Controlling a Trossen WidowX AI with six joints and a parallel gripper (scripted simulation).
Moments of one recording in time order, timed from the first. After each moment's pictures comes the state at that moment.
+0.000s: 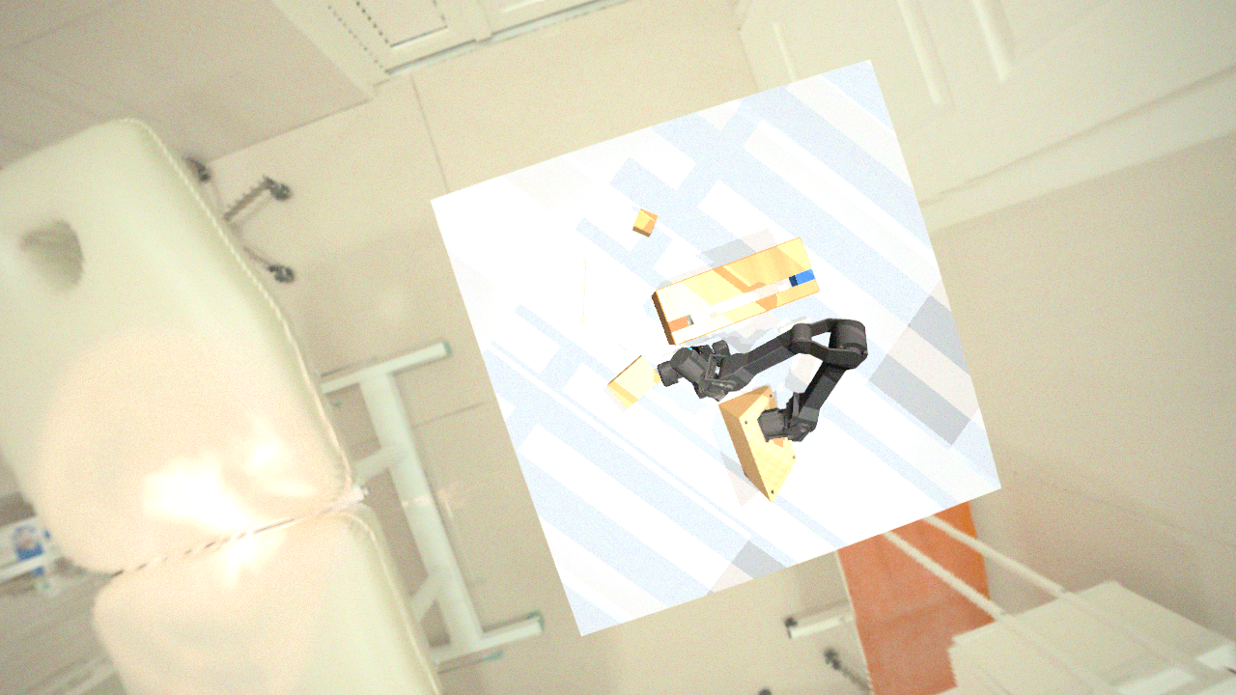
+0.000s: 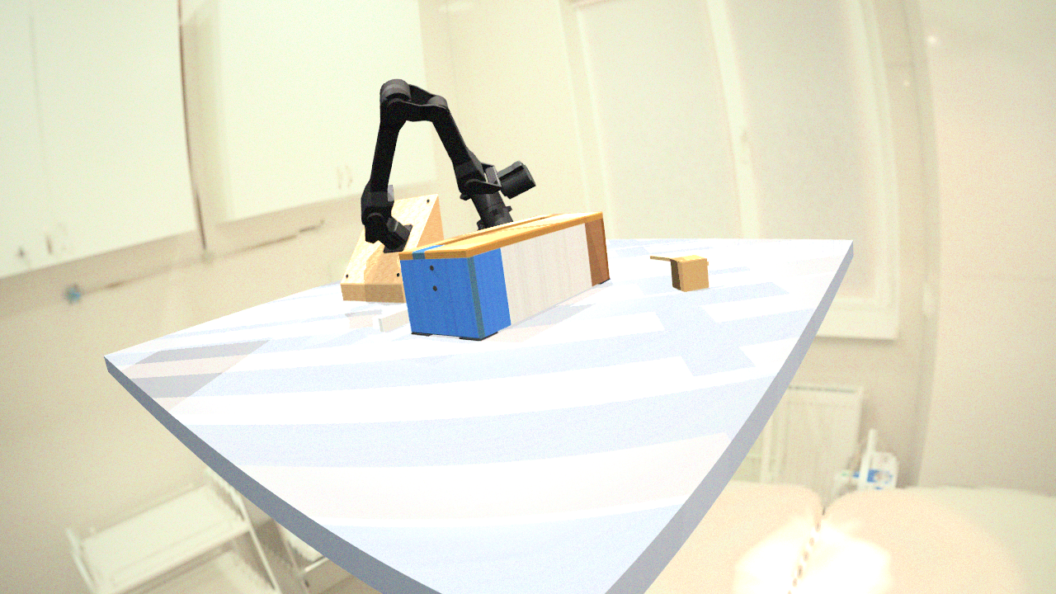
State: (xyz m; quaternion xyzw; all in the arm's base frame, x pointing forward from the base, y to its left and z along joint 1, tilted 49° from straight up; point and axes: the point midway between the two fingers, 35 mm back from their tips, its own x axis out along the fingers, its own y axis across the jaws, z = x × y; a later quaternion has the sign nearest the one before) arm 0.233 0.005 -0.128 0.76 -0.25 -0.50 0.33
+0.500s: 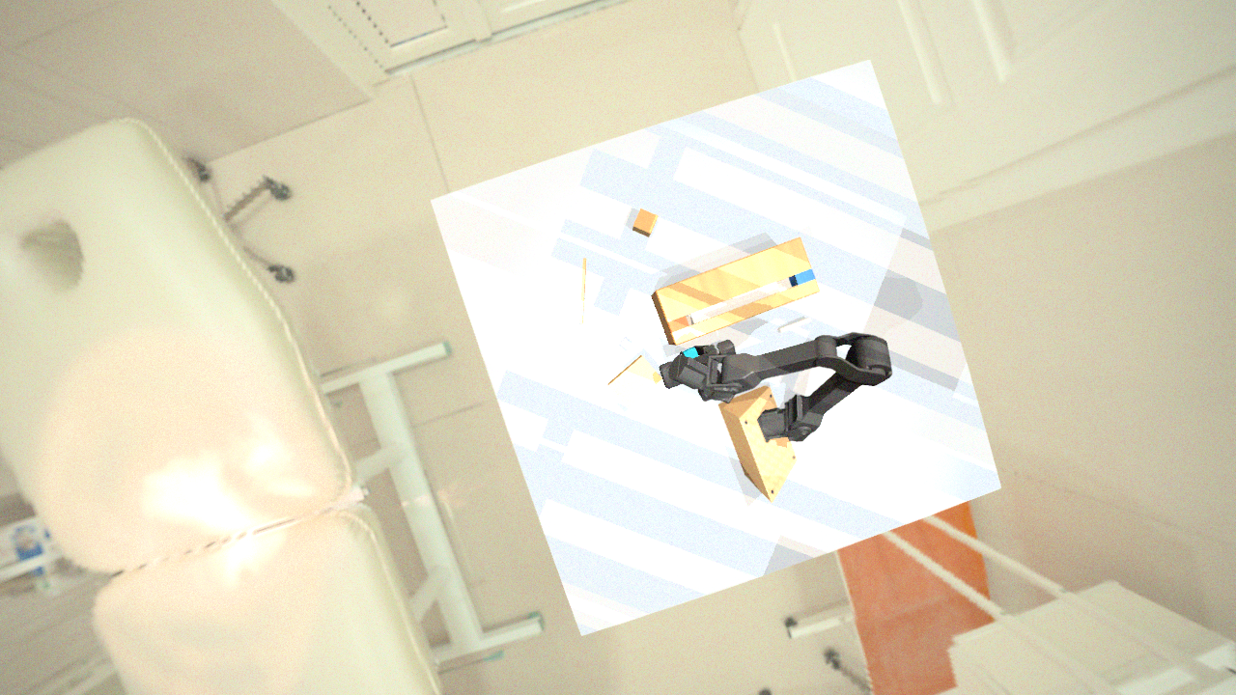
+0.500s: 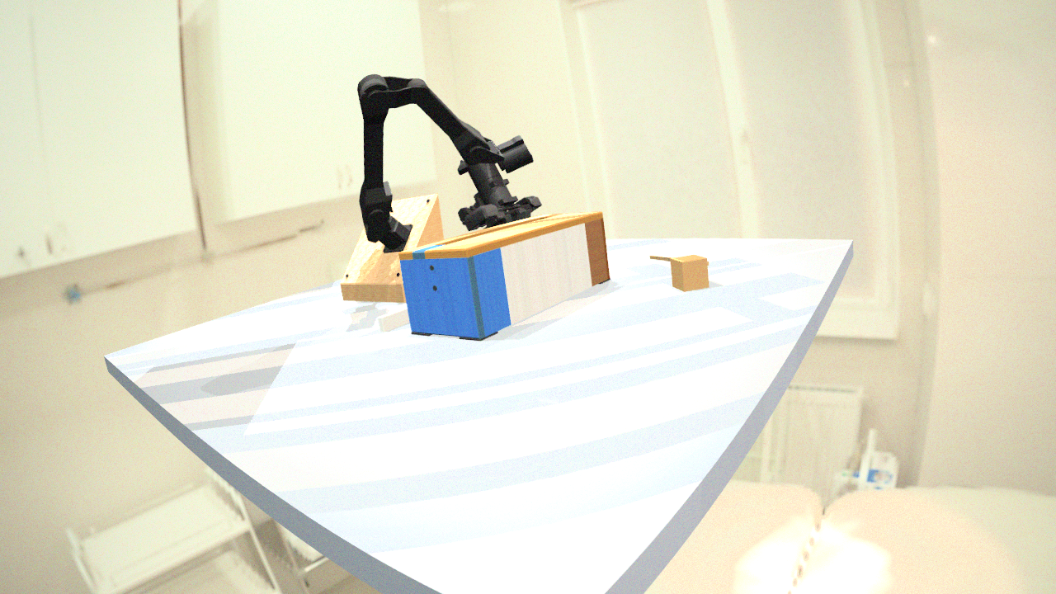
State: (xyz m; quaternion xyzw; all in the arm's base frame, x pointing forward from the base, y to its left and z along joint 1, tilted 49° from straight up) arm 0.236 0.048 -0.091 0.77 -0.24 -0.49 0.33
